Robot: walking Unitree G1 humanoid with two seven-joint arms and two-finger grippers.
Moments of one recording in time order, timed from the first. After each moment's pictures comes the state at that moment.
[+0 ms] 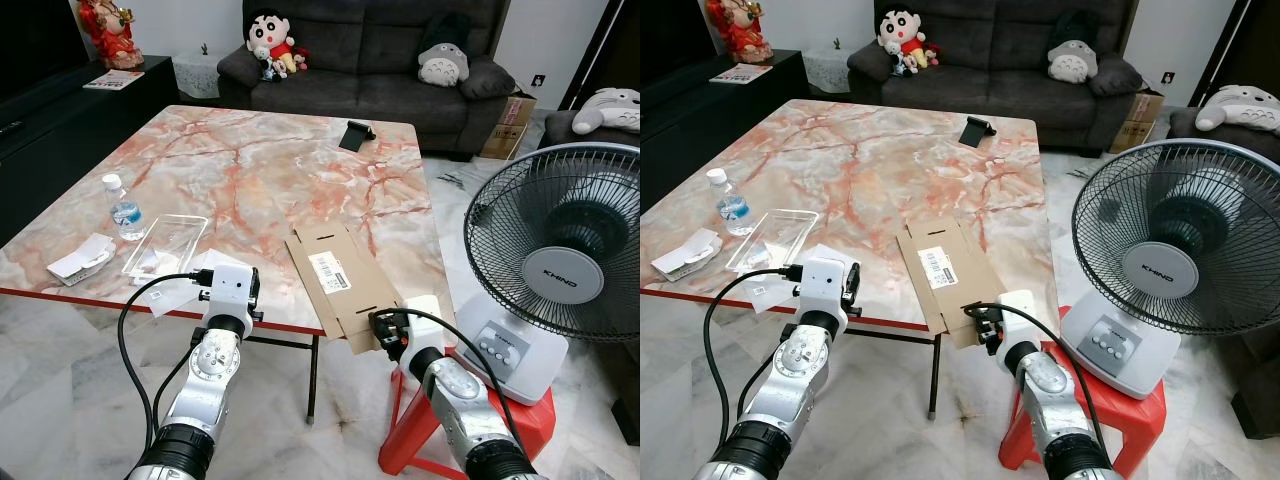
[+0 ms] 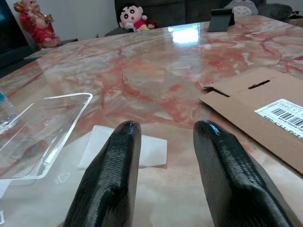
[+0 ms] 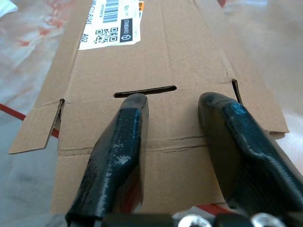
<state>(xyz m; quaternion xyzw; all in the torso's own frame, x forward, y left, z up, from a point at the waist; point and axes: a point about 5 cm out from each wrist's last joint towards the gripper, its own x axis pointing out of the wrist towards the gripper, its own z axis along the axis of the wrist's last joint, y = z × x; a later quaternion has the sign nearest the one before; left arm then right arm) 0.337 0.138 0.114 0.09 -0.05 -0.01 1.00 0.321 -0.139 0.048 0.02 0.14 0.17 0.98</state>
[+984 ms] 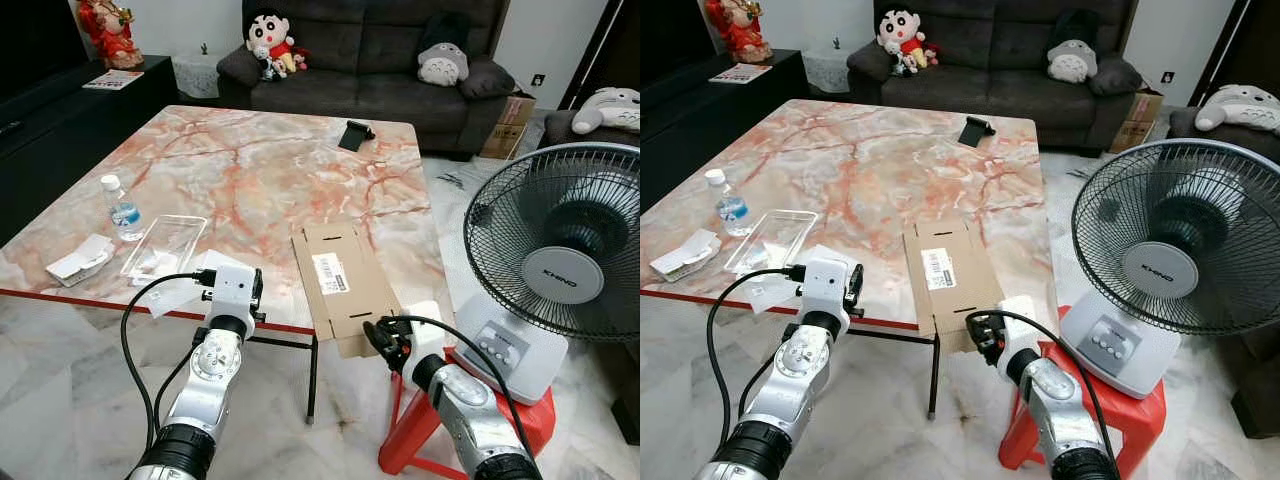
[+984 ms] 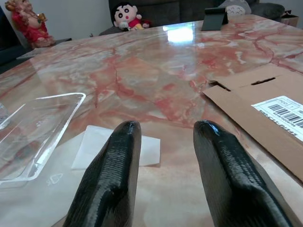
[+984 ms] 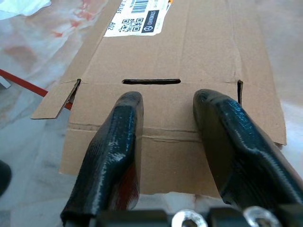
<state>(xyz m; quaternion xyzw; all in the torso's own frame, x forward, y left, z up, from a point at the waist) 0.337 0.136 0.113 0.09 -0.04 -0.02 1.00 0.311 -0.140 0.052 0.04 0.15 0.22 0.96</state>
